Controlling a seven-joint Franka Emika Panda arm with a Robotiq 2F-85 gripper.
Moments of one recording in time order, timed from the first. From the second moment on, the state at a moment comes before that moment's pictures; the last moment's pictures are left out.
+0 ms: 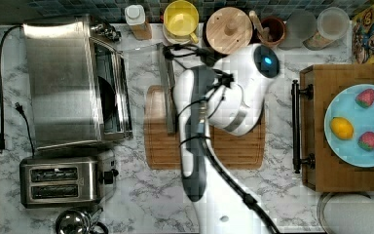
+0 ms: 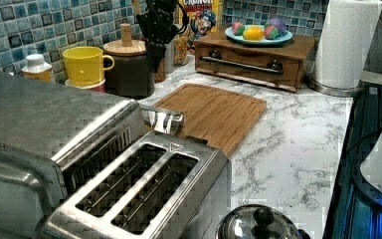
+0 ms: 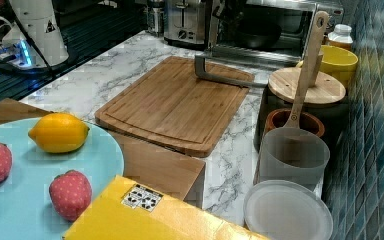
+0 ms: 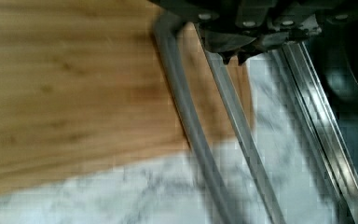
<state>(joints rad) -0.07 0.30 -0.05 -1.89 0.56 0.46 -0.92</state>
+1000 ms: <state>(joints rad) -0.17 0.39 -0.01 -1.88 0.80 0.51 -1.43</state>
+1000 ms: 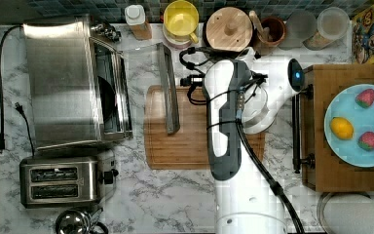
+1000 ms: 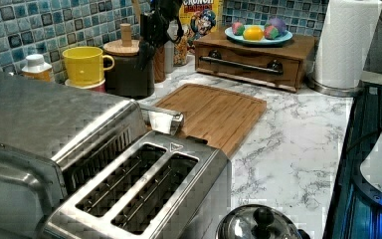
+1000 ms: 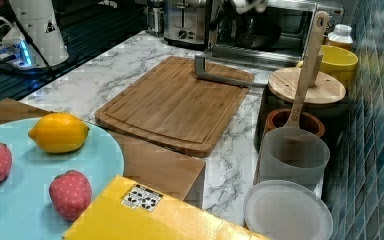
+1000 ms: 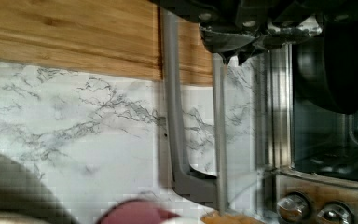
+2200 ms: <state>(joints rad) -0.17 0.58 0.06 -1.87 0.87 0.57 -1.45</state>
